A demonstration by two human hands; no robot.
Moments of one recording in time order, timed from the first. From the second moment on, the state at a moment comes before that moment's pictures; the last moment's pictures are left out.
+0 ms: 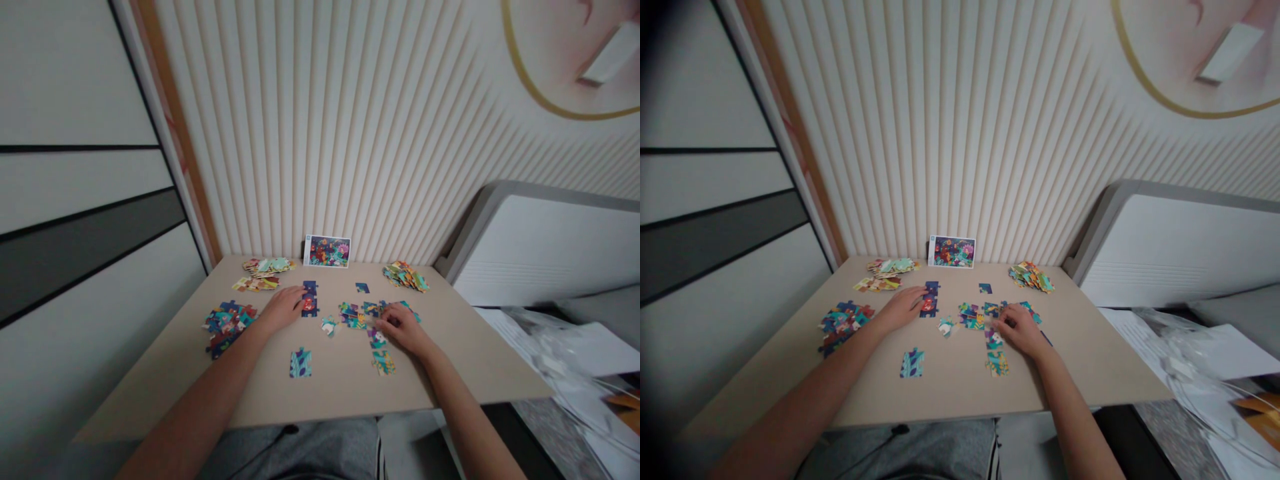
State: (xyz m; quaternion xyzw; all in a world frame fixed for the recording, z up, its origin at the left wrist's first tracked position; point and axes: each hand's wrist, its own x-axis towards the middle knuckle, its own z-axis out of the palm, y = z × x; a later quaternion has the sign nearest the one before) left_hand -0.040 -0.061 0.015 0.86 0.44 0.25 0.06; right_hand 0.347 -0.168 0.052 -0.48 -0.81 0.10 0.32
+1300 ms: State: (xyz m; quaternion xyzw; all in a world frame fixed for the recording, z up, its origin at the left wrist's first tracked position) left_hand -0.041 -0.061 0.013 0.86 0.44 0.25 0.06; right_hand 0.331 -0.105 0.052 -0.56 -0.57 0.16 0.58
